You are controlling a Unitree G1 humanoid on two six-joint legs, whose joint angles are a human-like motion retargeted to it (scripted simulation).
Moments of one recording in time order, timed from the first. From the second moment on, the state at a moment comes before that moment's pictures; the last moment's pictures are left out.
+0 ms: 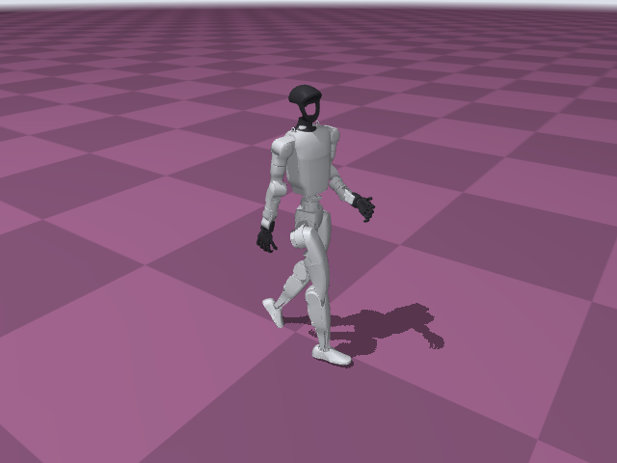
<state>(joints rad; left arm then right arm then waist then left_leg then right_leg) 0.14 -0.07 -0.03 0.47 -0.23 -0.36 -0.34 0.21 -0.14 -0.26 1.69 -0.57 -0.02 -0.01 -0.47 0.06 -0.14 0.11 -0.07 -0.05 0.36 0.36 -0.26 -0.30 -0.01 -0.06 0.06 0.11 -0.04</state>
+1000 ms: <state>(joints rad) 0.00 0.00 -0.01 0.44 -0.24 -0.34 -0.35 0.45 -0.17 -0.26 1.70 -0.70 0.00 0.07 -0.34 0.04 -0.06 -0.03 -0.08 0.09 0.06 -0.15 0.13 -0.33 -0.02 -0.11 0.35 0.10 0.11</state>
